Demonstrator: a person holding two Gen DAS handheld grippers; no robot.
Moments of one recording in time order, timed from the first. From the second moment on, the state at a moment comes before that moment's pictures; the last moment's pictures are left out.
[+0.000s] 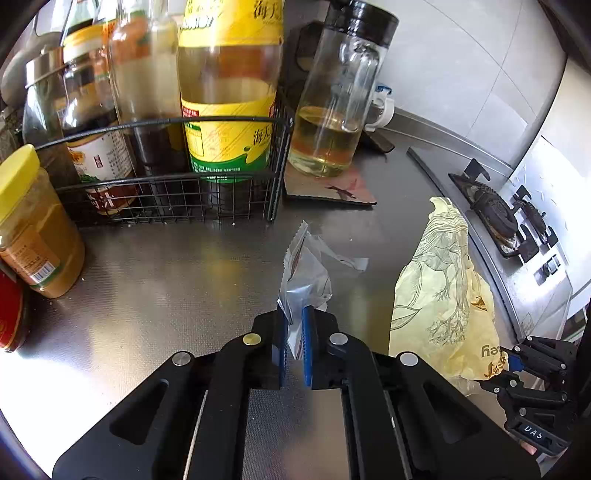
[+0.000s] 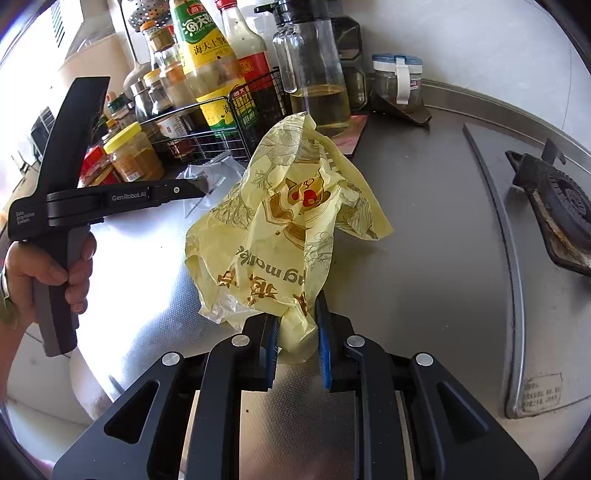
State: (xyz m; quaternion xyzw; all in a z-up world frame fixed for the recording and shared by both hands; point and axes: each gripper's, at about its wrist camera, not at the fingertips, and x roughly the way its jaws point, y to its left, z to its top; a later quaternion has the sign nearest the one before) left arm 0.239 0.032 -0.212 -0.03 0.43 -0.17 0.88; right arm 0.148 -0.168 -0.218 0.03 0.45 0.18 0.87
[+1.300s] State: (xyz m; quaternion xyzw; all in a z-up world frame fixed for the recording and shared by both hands) left arm -0.050 -0.013 -0.185 -0.01 0.45 -0.21 0.87; right arm -0.096 -0.249 -0.197 -0.01 0.50 0.25 0.83
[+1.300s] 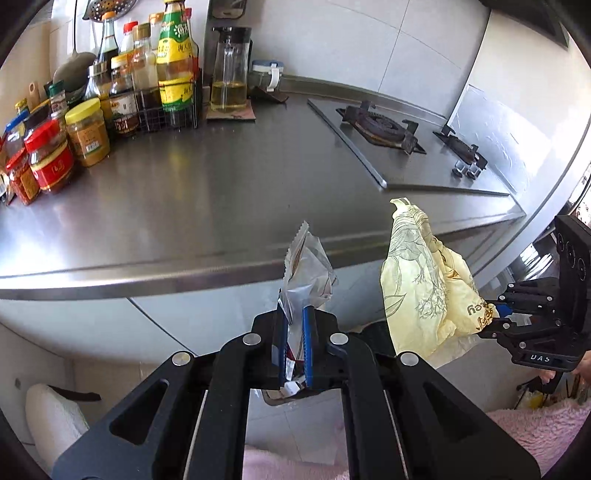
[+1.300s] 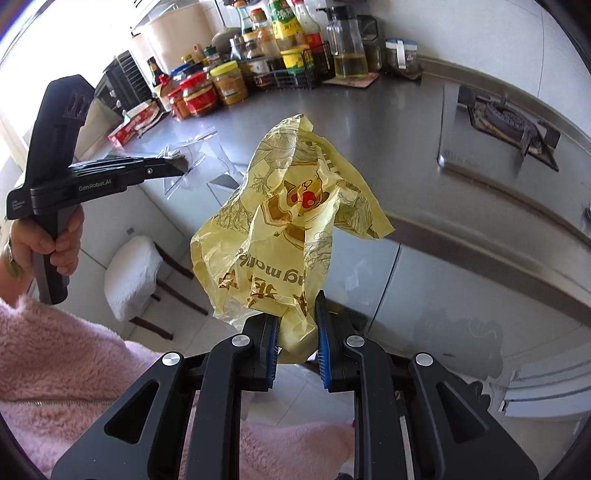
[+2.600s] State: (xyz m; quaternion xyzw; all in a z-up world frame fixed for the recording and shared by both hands) left arm 0.033 -0.042 -0.516 -0.06 0.64 -0.13 0.75; right arm -0.046 -0.208 -0.529 0.06 0.68 0.12 0.73
